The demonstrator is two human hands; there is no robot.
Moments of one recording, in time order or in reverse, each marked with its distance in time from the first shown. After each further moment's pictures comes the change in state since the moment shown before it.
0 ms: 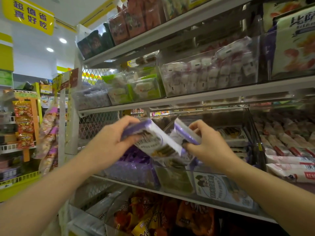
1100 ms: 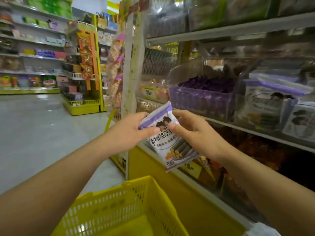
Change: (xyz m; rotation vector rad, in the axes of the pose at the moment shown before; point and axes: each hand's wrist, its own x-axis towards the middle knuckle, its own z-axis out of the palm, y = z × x) left_hand -0.211 -0.058 -0.022 -0.160 -0.152 -0.650; right_hand -0.106 -0.063 0.194 0.361 -0.626 -0.084
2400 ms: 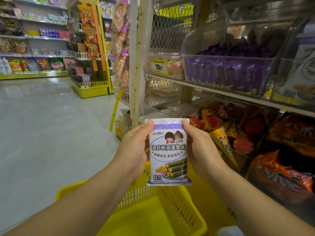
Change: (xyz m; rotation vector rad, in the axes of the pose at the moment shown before) left_hand -0.019 -0.050 0.077 -1.111 0.337 -0.476; right_hand 0.007 0.075 0.085 0.798 0.195 0.413
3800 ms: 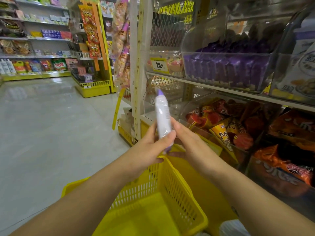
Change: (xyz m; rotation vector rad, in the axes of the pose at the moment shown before) left_hand -0.006 -0.008 -0.009 0.444 -0.384 0.028; right_hand -0.019 -0.003 0.002 -0.306 -0.268 -0.131
